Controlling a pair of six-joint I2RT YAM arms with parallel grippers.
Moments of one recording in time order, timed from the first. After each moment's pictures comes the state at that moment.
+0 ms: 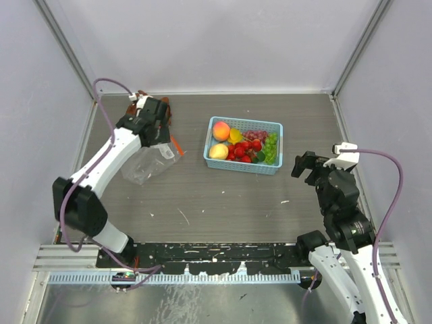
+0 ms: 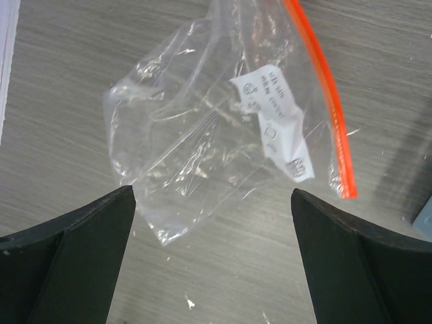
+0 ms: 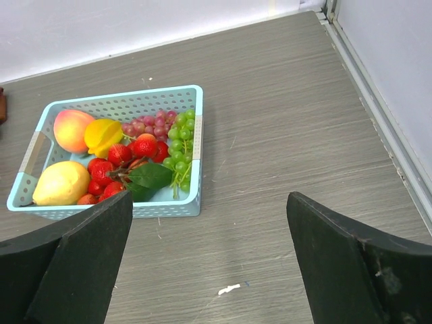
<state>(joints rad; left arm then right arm) -0.39 1.52 1.41 -0.87 -0.53 -0.49 0.29 0.44 0.77 -0.54 0.39 0.27</state>
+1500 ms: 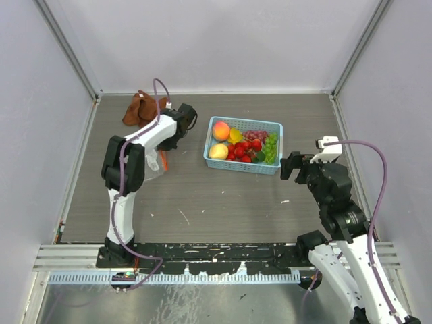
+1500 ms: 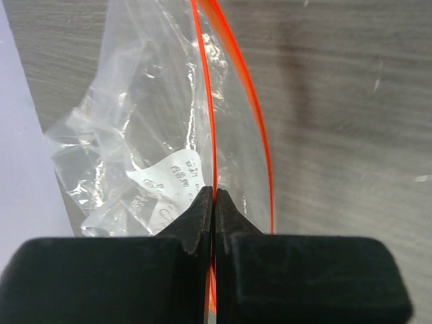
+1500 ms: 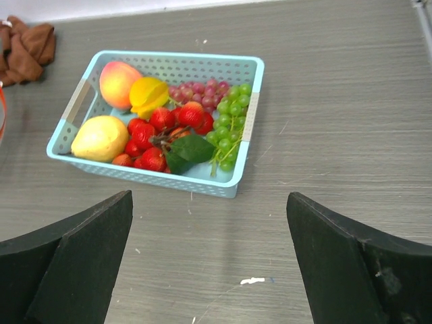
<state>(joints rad) -0.45 2.16 1.75 -0.98 -0.68 -0.33 0.29 0.50 0.75 -0.50 0.18 0.22</state>
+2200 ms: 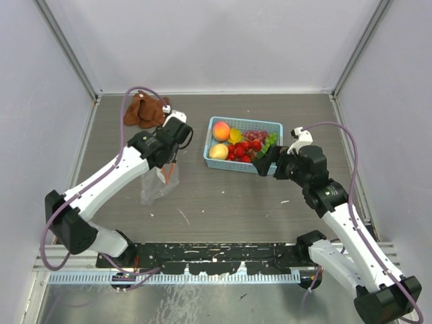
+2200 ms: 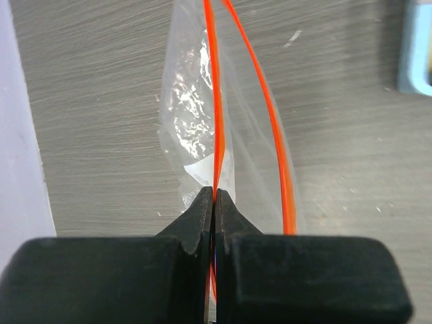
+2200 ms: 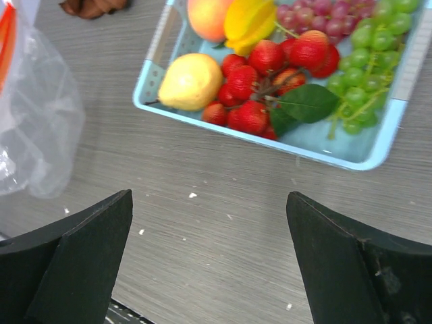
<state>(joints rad) -0.68 1.46 1.38 -0.95 -0.60 -0.31 0.34 0.77 0.74 -0.40 -0.12 0.44</state>
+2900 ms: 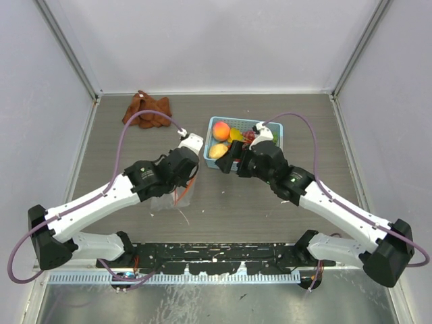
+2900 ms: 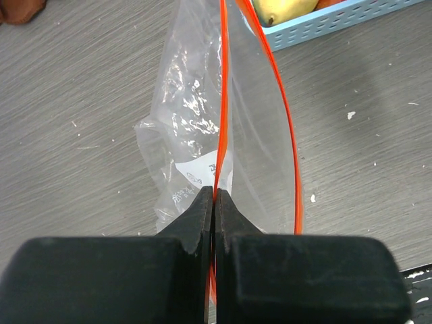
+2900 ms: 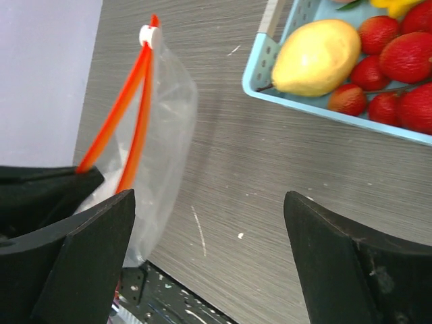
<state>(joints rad) -0.97 1.22 1.18 -0.81 -0.54 -0.30 0.75 1.06 0.87 -0.25 0.09 0.76</state>
